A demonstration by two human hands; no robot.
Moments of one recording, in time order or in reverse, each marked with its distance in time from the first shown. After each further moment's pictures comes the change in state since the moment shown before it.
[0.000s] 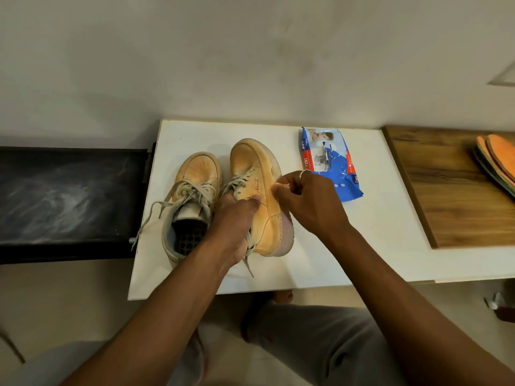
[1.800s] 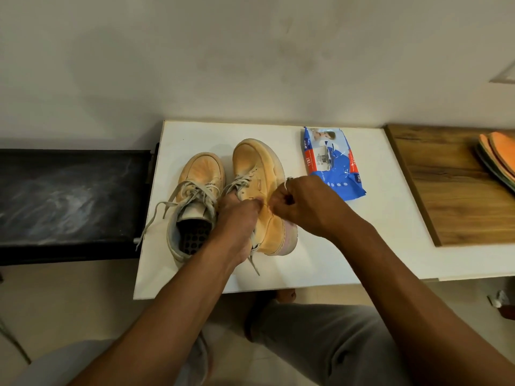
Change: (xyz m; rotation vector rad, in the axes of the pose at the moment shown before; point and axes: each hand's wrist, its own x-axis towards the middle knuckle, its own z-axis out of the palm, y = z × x) left_hand -0.004 0.003 0.001 0.036 0.034 0.042; right_hand -0.006 -0.023 -0.014 -0.255 -0.302 -0.172
